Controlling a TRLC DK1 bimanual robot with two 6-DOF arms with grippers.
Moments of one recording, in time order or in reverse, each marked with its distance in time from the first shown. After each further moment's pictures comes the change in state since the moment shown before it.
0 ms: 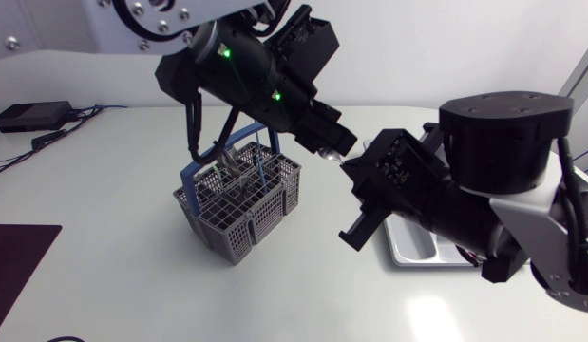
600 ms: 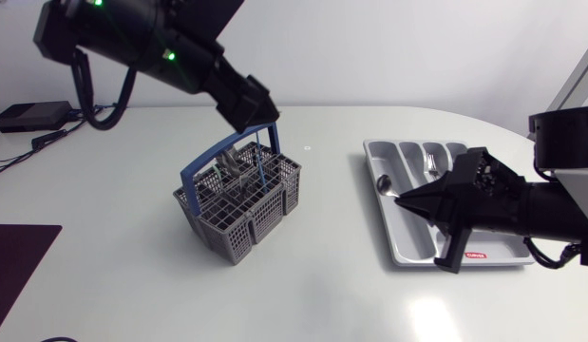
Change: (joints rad) left arm 0.228 -0.177 -0.069 -0.079 0.038 0.262; right arm -0.609 -0.090 -0.040 -0.369 -0.709 -0.356
